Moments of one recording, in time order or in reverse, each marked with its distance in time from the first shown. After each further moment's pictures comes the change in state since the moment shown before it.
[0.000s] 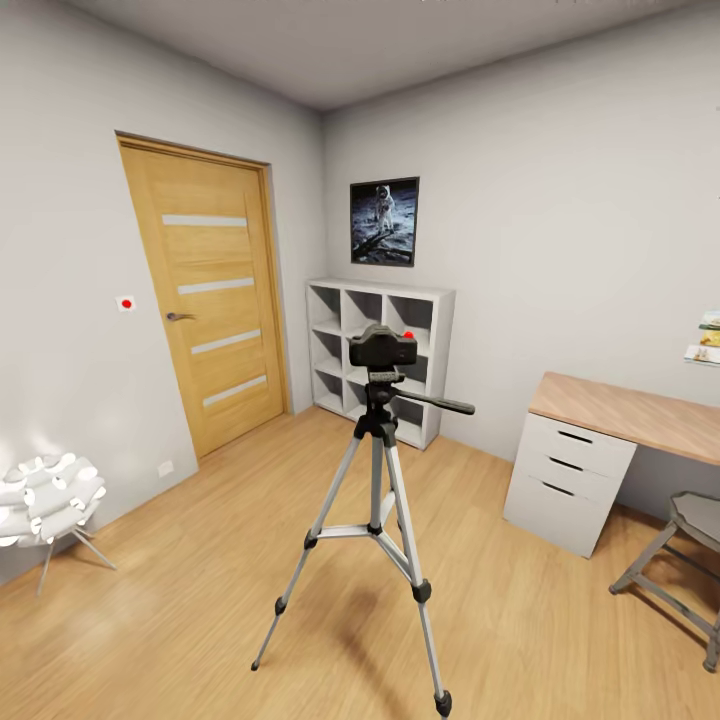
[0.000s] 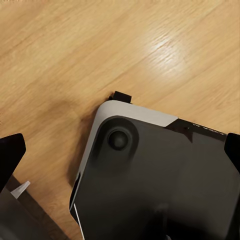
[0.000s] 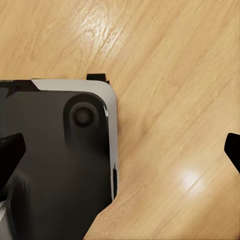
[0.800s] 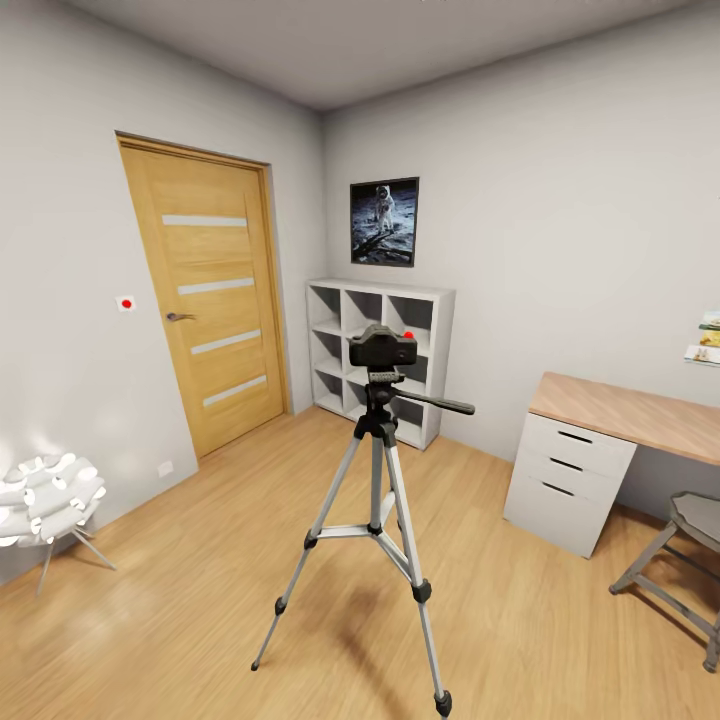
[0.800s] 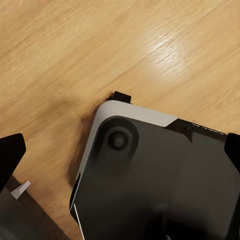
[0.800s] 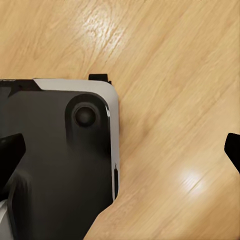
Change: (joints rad) left arm 0.000 -0.001 -0.001 0.000 -0.001 0.000 0.000; right arm 0.000 -0.001 0.002 0.000 0.005 -0.001 0.010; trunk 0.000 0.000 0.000
